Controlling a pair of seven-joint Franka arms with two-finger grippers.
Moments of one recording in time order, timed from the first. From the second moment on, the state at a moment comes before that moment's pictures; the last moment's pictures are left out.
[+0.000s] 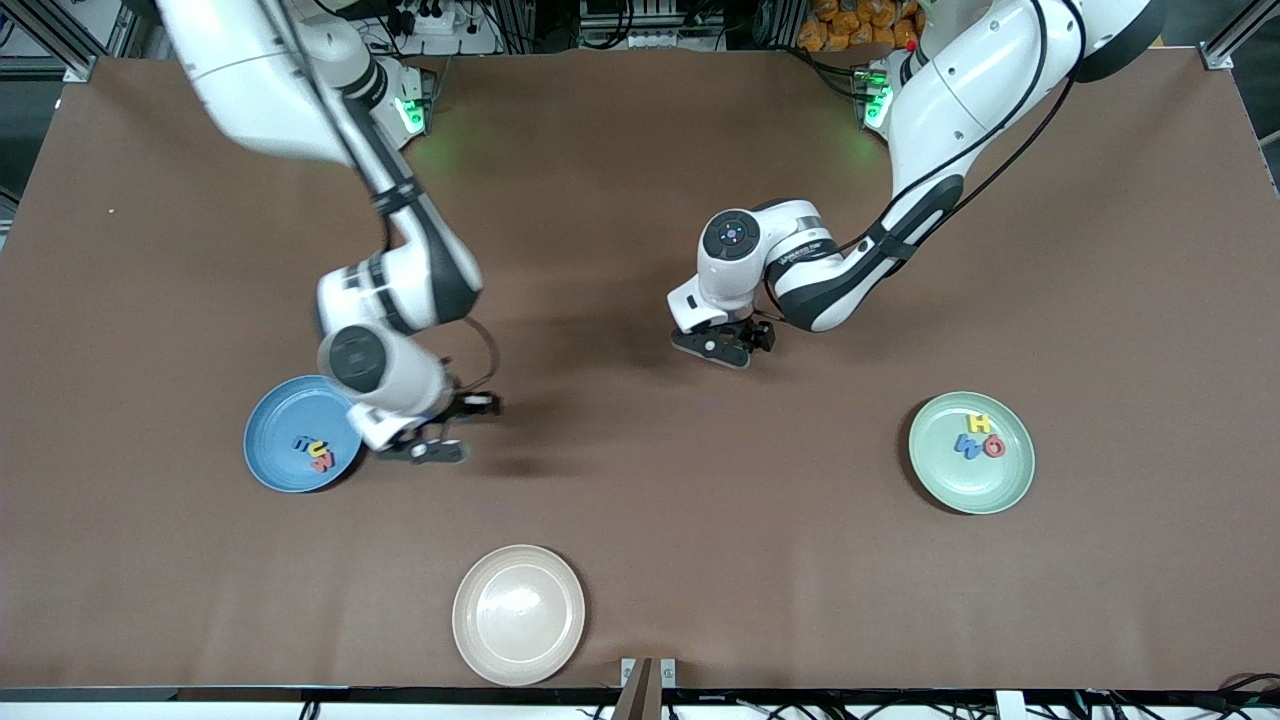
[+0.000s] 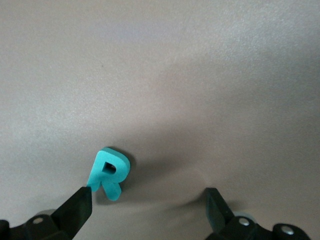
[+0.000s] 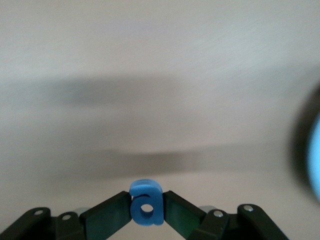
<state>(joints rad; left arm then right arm) -0.07 0.74 -0.69 -1.95 0.78 2.37 -0.83 0.30 0.58 0.00 -1.70 0.07 2.18 0.26</state>
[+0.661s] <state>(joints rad) -0.06 0.74 -0.67 -1.91 0.79 2.38 -0.83 0.01 0.58 -0.01 -1.69 0.00 2.18 -0.12</state>
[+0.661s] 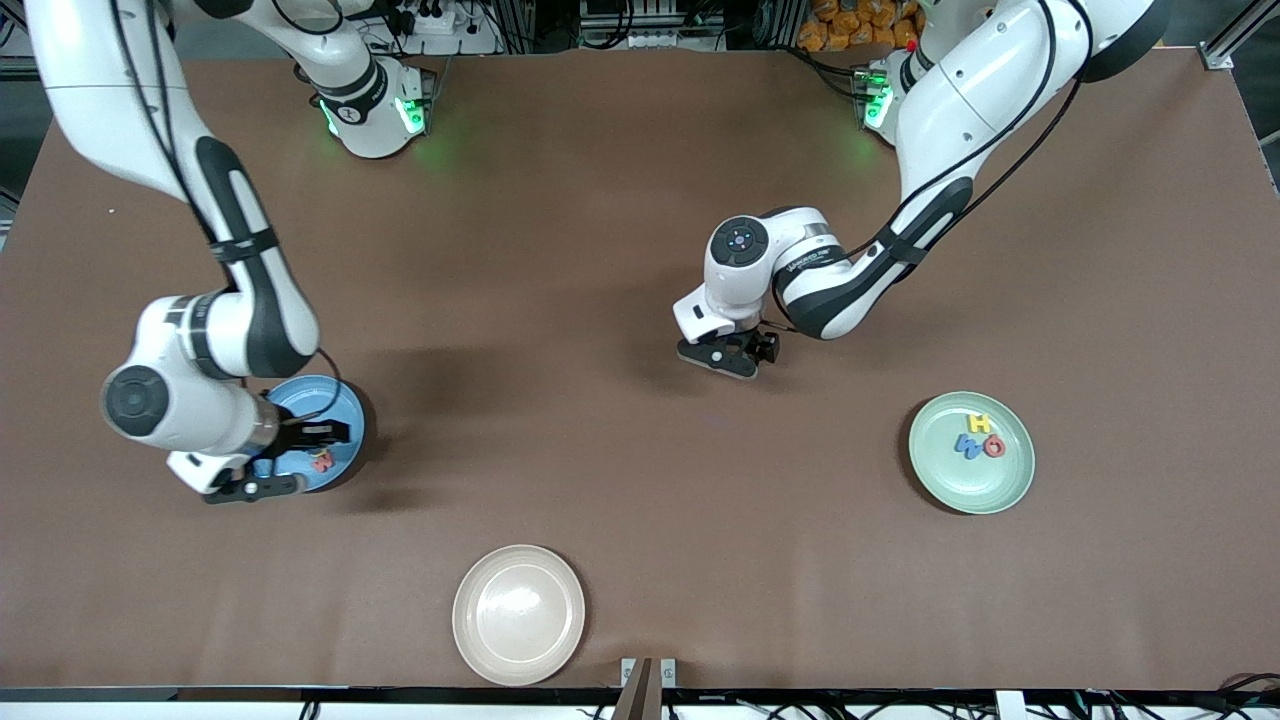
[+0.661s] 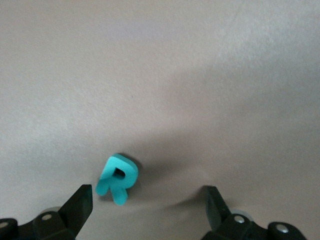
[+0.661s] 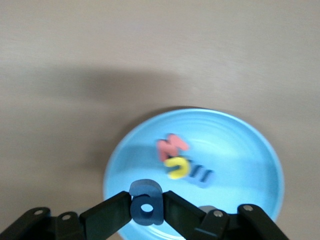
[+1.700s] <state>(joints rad) -0.03 0.74 -0.67 -1.90 0.79 2.38 -0.74 -0.08 0.61 -0.01 -1.74 0.00 2.08 -0.17</state>
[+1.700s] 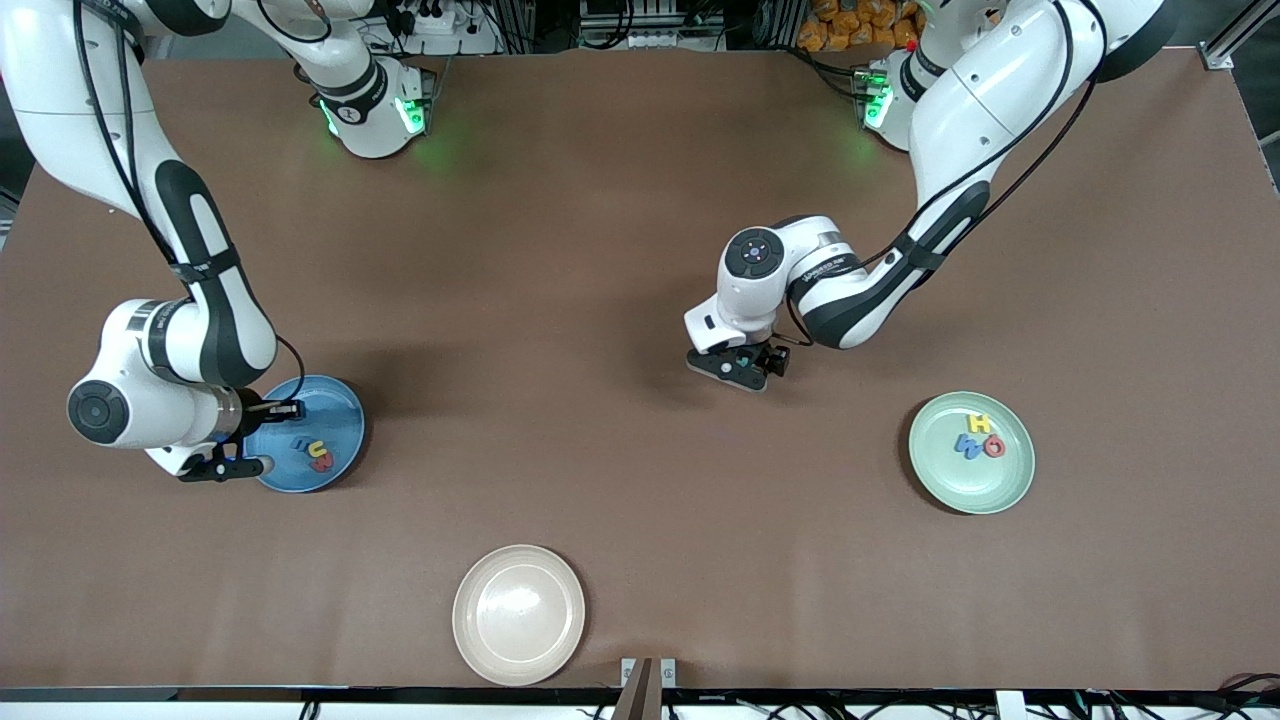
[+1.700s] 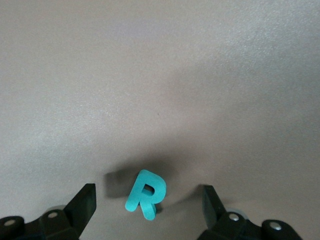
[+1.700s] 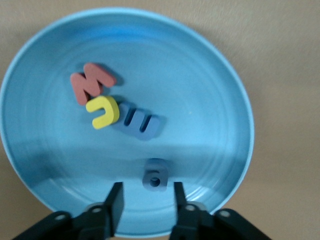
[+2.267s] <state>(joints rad) -0.03 0.73 -0.67 -1.90 0.79 2.38 -0.74 -0.08 0.59 0.00 -1.68 0.00 2.02 -0.17</state>
